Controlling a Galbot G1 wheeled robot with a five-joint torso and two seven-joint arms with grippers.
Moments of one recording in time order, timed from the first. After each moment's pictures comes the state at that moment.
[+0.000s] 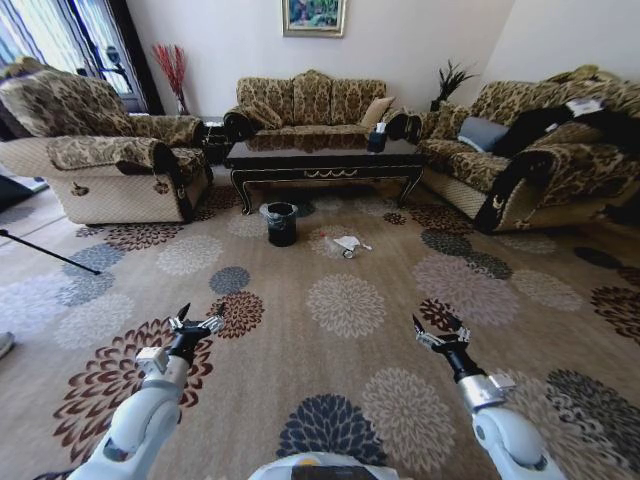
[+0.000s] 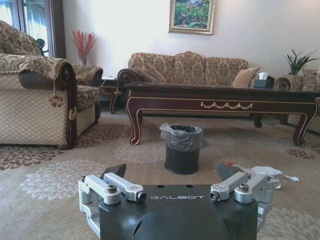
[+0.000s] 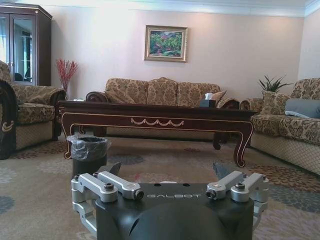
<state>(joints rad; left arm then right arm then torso) 1.58 -1.06 -0.63 -2.16 -0.56 0.14 -0.19 -1.63 1.13 0.77 1.88 0.46 0.22 -0.16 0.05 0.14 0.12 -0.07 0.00</state>
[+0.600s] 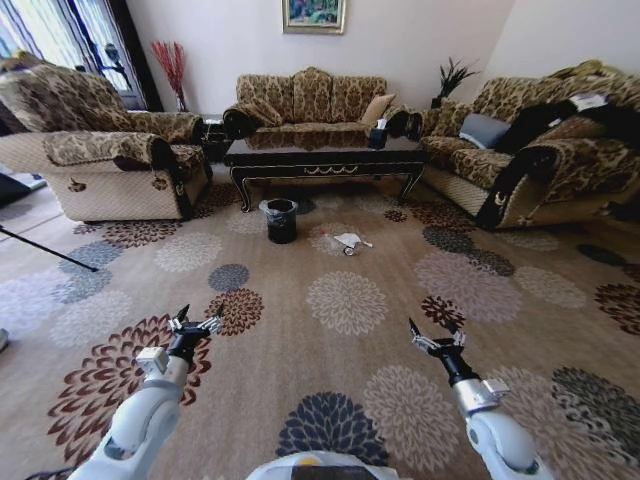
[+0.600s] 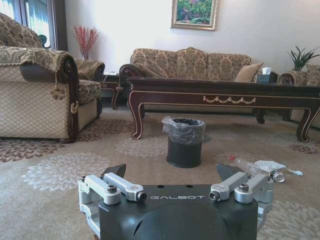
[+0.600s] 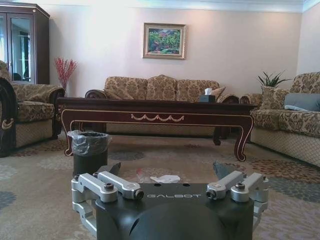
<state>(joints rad) 1.57 -1.07 -0.63 -2.14 -0.56 0.14 -0.19 -1.62 1.17 0.76 1.87 0.44 0.24 -0.16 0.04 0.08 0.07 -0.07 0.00</state>
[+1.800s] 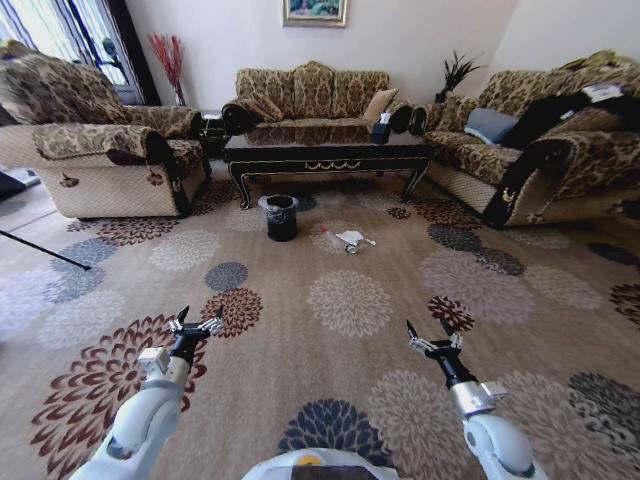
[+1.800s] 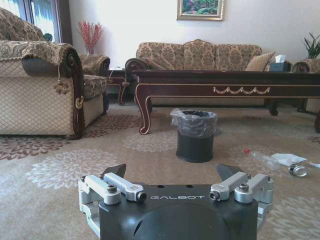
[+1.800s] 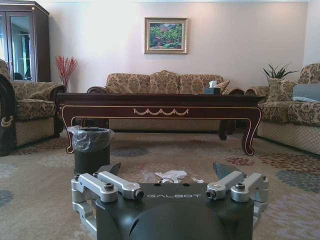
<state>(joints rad) 1.57 -1.07 -0.62 -2.12 -0.52 0.14 -0.22 -1.63 1.19 0.75 1.87 0.44 0.24 -0.18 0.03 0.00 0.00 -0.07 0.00</state>
